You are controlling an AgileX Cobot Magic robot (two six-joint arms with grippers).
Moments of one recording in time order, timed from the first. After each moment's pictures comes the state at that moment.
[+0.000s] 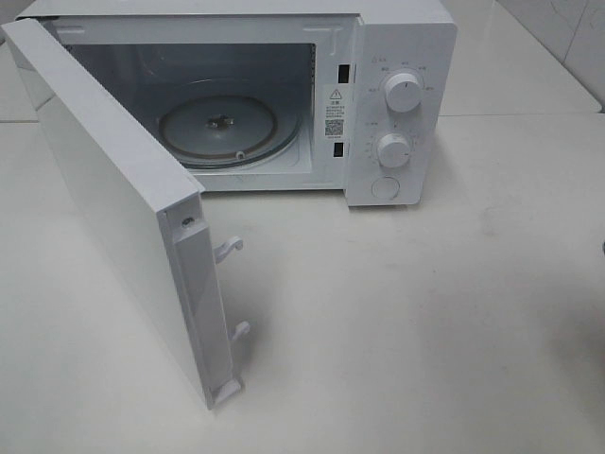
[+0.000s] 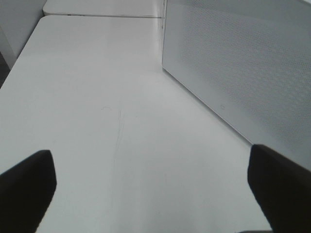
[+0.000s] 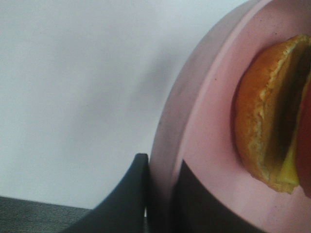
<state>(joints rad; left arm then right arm) 0.07 0.00 -0.52 -0.10 1.08 0.06 0.64 0.97 -0.40 -0.74 0.97 0.62</state>
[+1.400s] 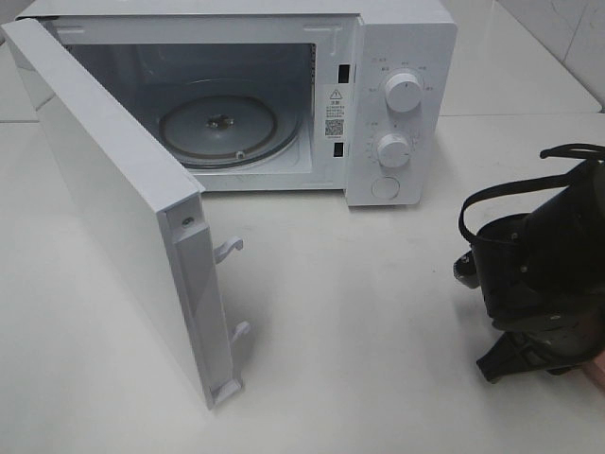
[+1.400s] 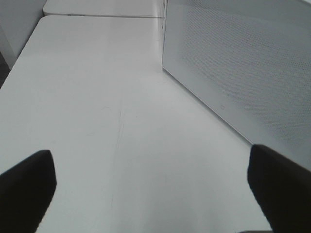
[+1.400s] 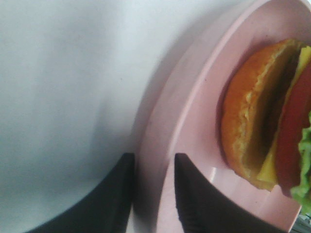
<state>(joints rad) 0.07 0.00 -0.52 -0.10 1.08 0.06 0.64 1.86 -0.62 -0.98 0.80 1.29</state>
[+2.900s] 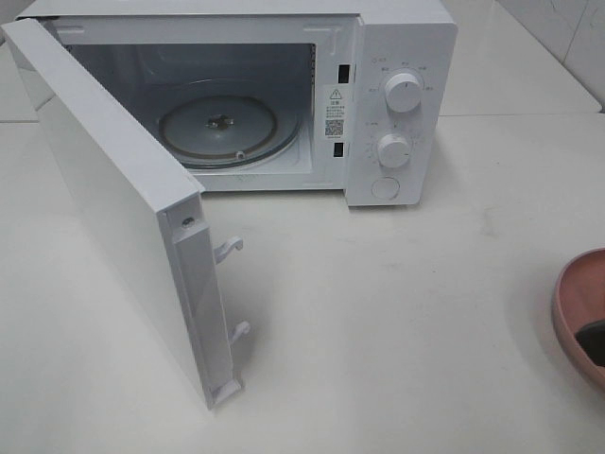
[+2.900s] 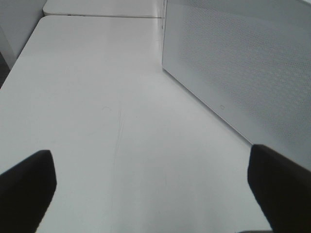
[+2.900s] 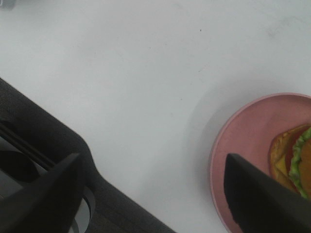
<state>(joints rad) 0.07 0.00 -0.52 -0.10 1.08 0.06 0.64 0.76 -0.63 -0.15 0.94 0.11</state>
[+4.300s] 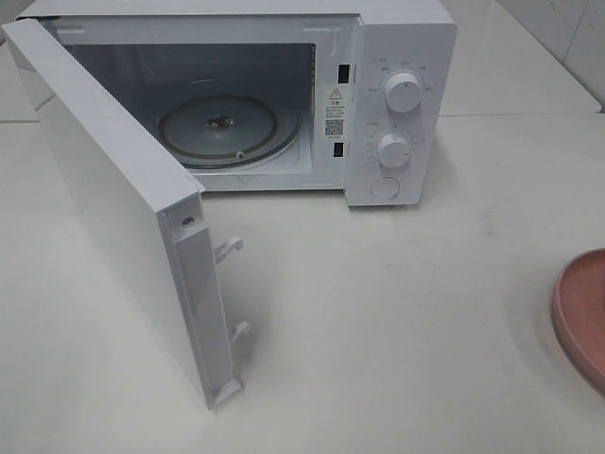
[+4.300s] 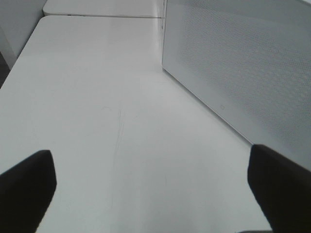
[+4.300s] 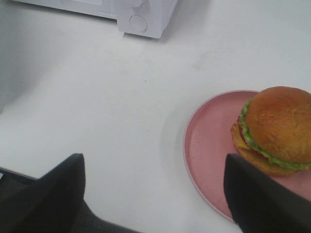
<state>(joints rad) 0.07 0.00 -0.52 -0.10 1.08 0.06 0.33 0.09 -0.50 -0.06 1.01 0.14</state>
